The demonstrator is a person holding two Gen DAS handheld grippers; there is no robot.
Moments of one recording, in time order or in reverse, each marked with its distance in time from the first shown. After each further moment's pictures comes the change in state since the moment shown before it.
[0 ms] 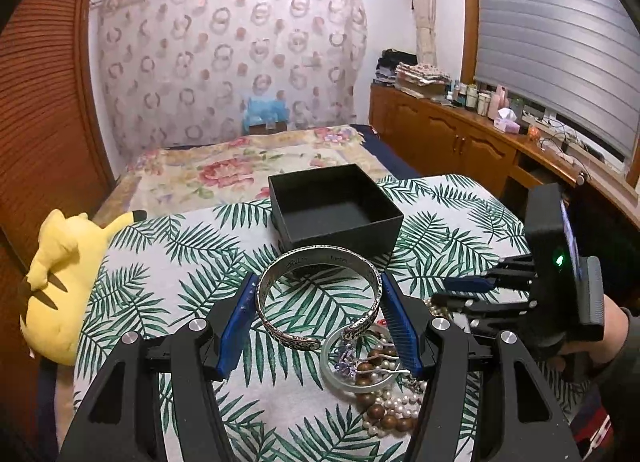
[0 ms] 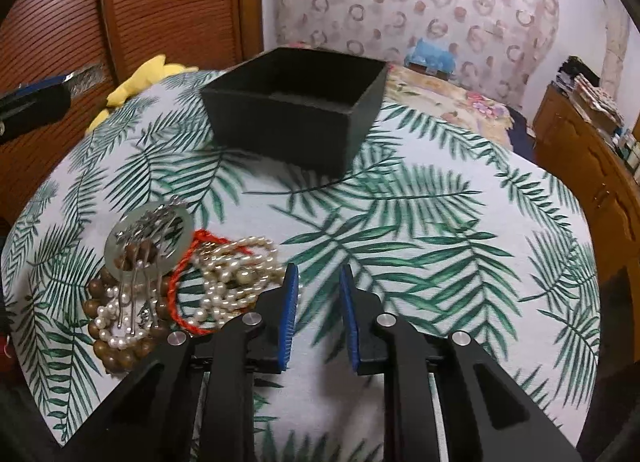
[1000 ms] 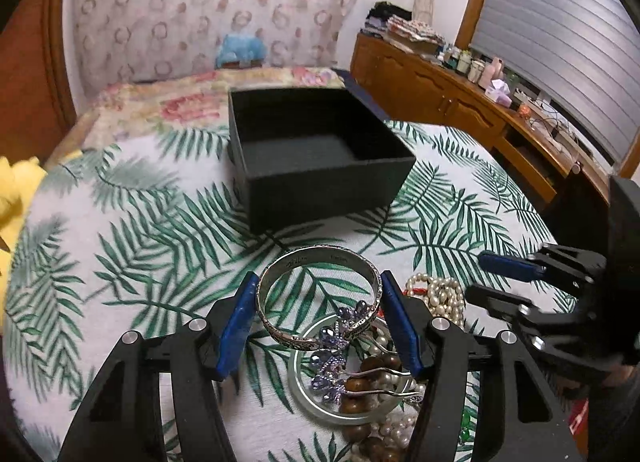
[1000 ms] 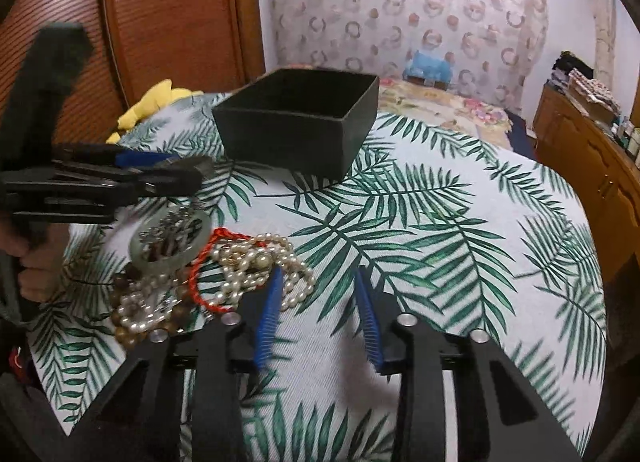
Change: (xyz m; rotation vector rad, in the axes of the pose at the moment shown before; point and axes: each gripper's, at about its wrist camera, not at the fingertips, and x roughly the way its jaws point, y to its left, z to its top) left arm 0.080 0.007 -0.014 -0.073 0.196 -0.133; right arm -0.019 -0.007 -0.015 0.062 -0.080 0.037
